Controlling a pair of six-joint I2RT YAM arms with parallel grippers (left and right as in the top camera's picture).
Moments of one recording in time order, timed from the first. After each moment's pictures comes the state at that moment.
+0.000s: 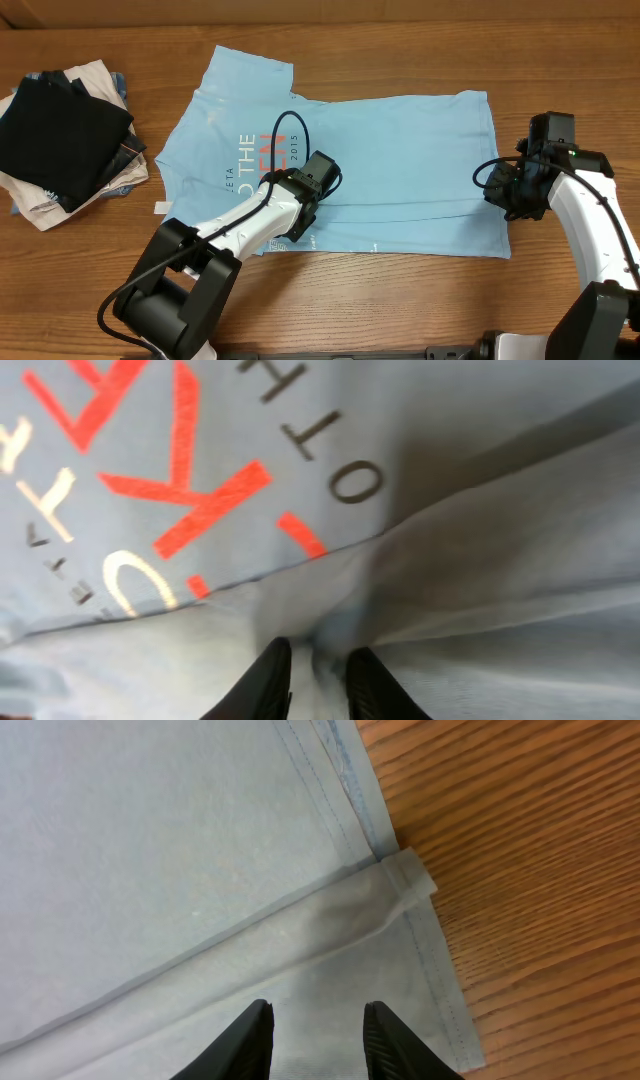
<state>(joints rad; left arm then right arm) -0.61 1.81 1.03 -0.71 -0.39 0.08 -0.18 1.52 1.06 -0.93 -0.06 0.30</state>
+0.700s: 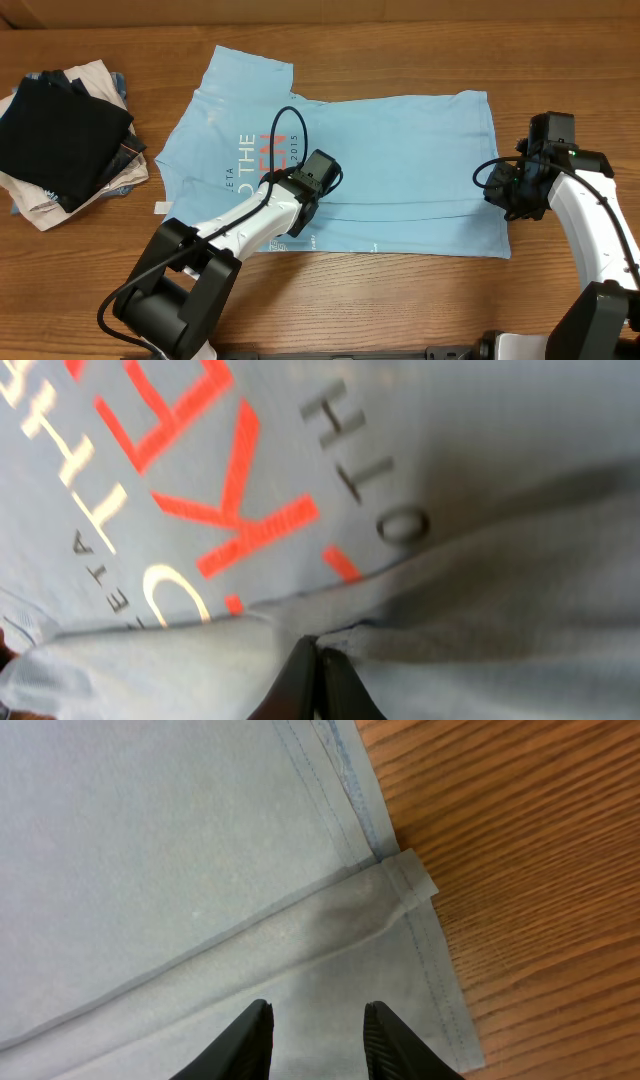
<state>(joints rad) -0.61 1.81 1.03 -0.66 -0.43 0.05 -0.18 1.52 1.06 -0.93 -0.06 0.30</state>
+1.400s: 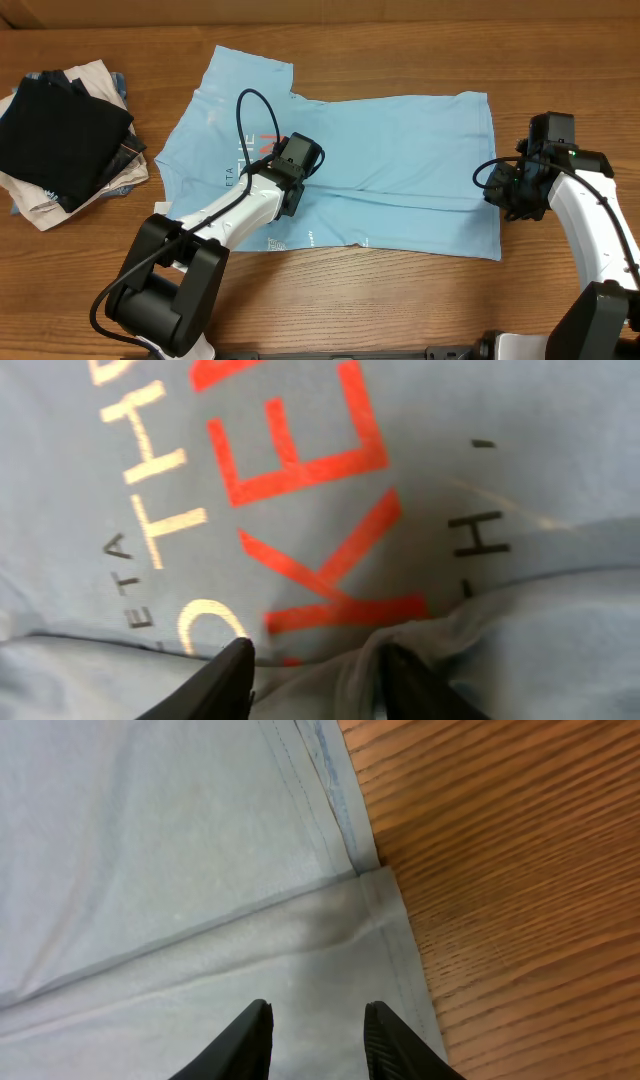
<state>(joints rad) -0.50 1.81 1.03 -0.55 -0.39 -0.12 -0.18 1.52 1.06 -0.93 -0.06 0.30</state>
